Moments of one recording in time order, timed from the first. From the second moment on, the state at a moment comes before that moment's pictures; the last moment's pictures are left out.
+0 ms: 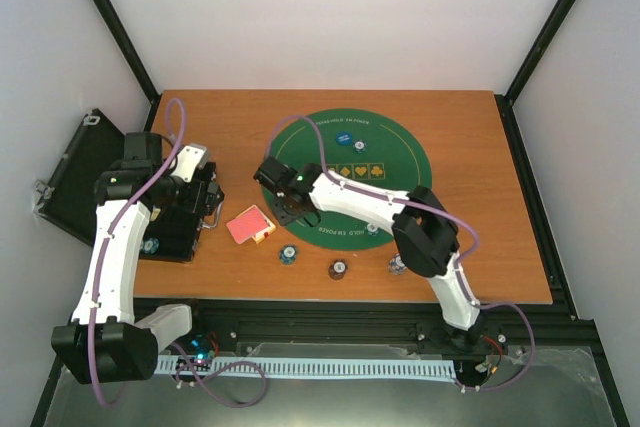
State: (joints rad) left arm 0.09 1.10 1.16 -1.10 0.32 0.33; right arm 1.01 2.06 1.71 -0.85 0.16 0.40
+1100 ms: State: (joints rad) left arm 0.09 1.10 1.17 -1.12 0.32 0.34; right arm 0.90 2.40 2.03 -0.89 0.10 0.36
